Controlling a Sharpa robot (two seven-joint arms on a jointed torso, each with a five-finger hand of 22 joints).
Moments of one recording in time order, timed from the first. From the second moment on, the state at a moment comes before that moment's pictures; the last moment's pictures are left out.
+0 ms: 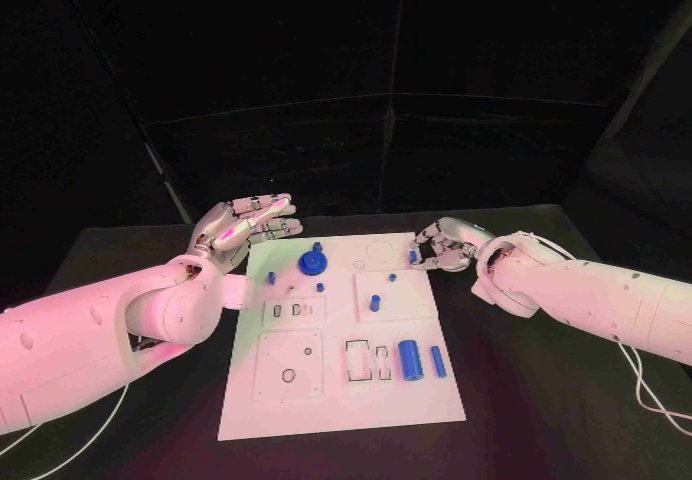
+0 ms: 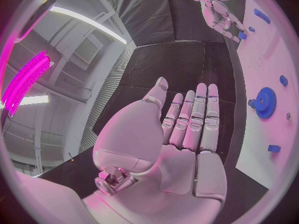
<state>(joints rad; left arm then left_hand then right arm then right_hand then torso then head) 1.23 -0.82 -0.08 1.50 0.10 -0.29 0.53 1.36 0.08 -0.01 -0.01 0.05 0.86 0.22 0.11 0.07 0.91 0.20 0.14 0.07 0.99 0.16 0.19 0.14 0.17 0.89 0.27 0.17 0.07 1.16 -0.79 -0.04 1.23 -1.20 -0.35 0.05 1.44 -0.06 0.05 0.12 0.21 0.86 0.18 0.12 0.07 1.36 0.08 1.33 1.30 1.46 0.00 1.51 1.31 0.08 1.40 0.11 1.42 1.22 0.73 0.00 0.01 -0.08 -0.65</state>
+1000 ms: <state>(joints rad) 1.23 -0.82 -0.08 1.50 0.10 -0.29 0.53 1.36 0.08 -0.01 -0.02 0.05 0.86 0.22 0.11 0.07 0.91 0.20 0.14 0.06 0.99 0.16 0.19 0.14 0.17 0.89 0.27 0.17 0.07 1.16 -0.76 -0.04 1.20 -1.20 -0.34 0.05 1.44 -0.03 0.08 0.10 0.20 0.96 0.16 0.15 0.08 1.39 0.07 1.36 1.31 1.47 0.00 1.52 1.31 0.08 1.40 0.11 1.42 1.23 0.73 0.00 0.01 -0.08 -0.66</state>
